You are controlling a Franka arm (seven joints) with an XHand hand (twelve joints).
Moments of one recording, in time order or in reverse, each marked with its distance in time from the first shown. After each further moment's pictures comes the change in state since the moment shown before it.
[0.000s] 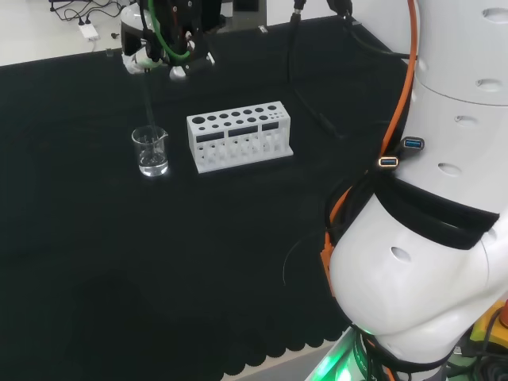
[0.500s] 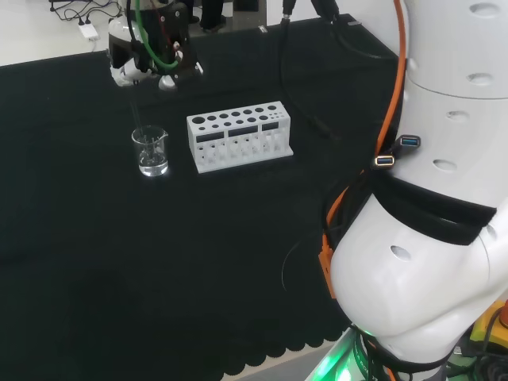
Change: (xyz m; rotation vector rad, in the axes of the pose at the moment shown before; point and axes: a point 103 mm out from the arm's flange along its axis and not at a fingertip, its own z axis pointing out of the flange) arm 0.021 0.008 0.017 0.036 0.021 -0.031
